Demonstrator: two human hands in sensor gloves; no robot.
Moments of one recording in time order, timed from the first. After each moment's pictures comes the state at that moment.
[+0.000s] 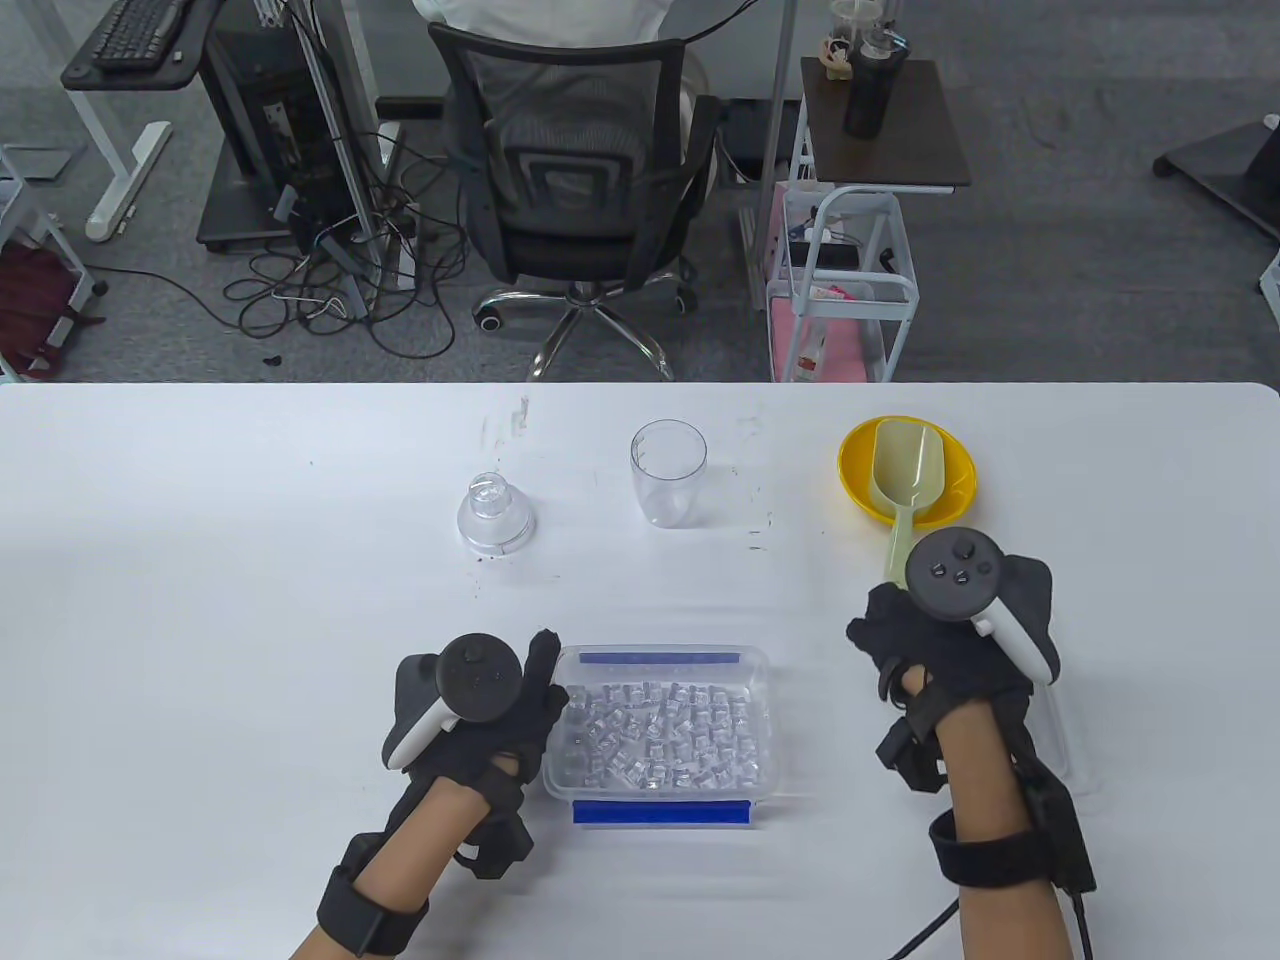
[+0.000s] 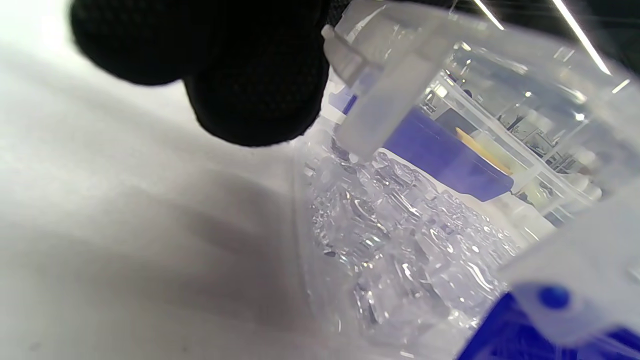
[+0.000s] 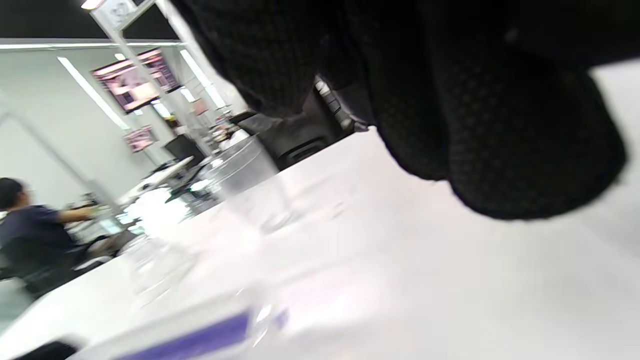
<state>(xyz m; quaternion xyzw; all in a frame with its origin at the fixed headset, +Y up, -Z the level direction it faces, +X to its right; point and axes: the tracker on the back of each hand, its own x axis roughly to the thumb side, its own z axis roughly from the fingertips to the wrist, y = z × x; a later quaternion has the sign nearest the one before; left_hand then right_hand) -0.177 -0.742 -0.308 -0.16 -0.11 0.28 0.94 0.219 -0.629 -0.353 -0.02 0.08 0.97 0.24</state>
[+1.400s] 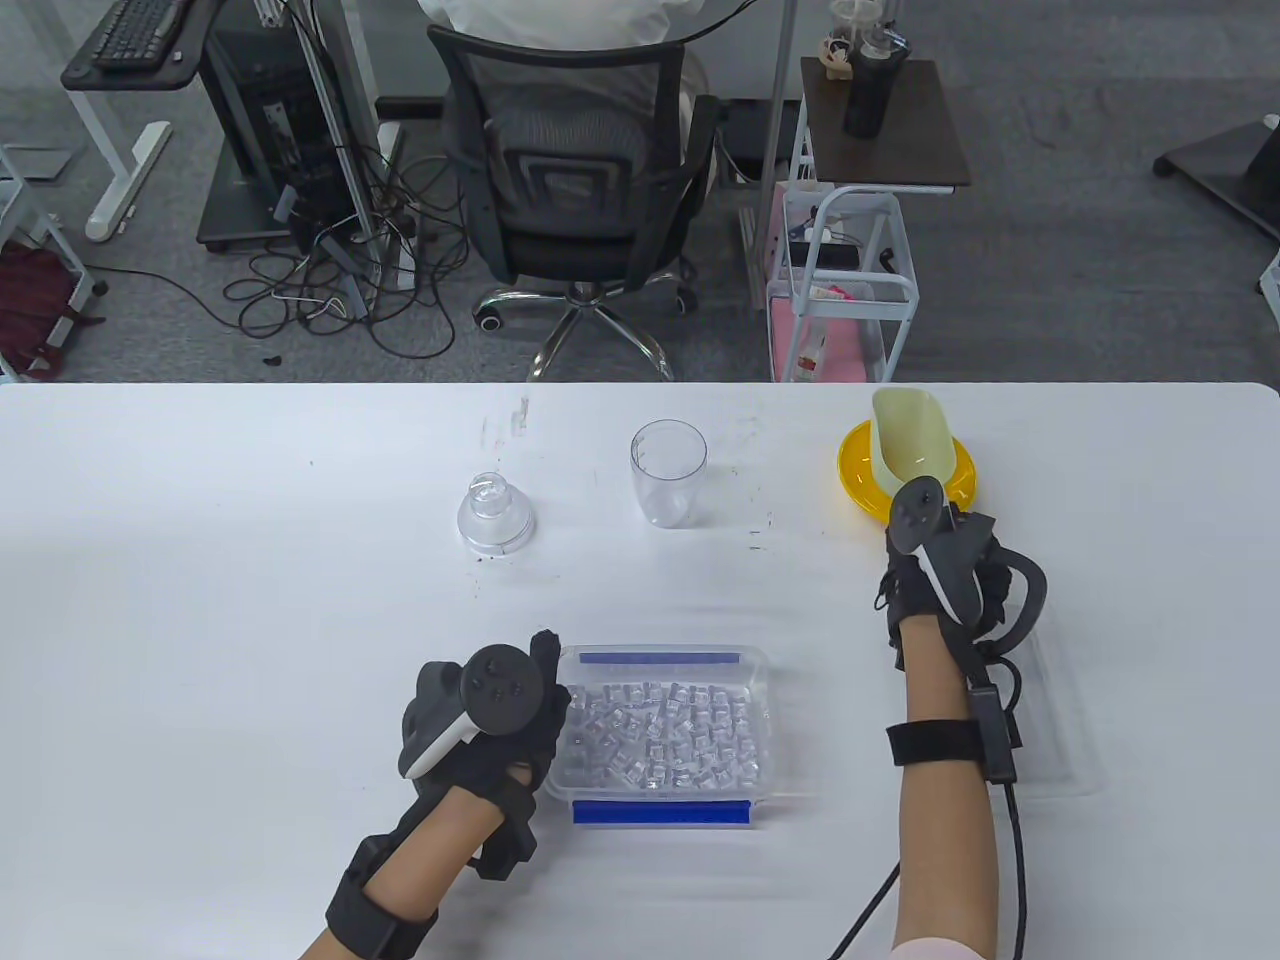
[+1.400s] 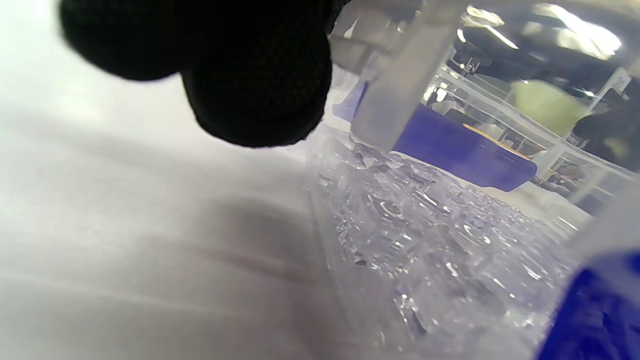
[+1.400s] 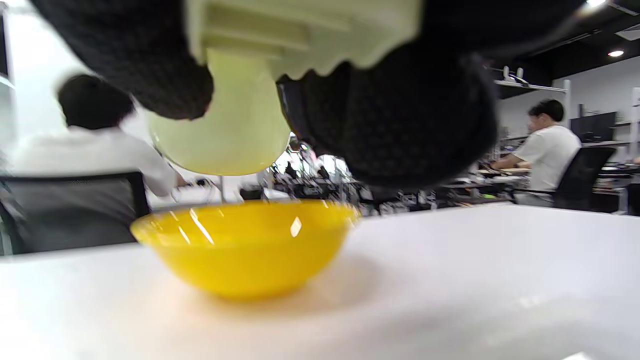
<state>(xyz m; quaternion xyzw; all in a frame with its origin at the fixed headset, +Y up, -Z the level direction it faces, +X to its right) -0.166 -0.738 -0.303 -0.12 -0.11 0.22 0.96 0.238 -0.666 -0.415 -0.21 -0.15 0.97 0.03</state>
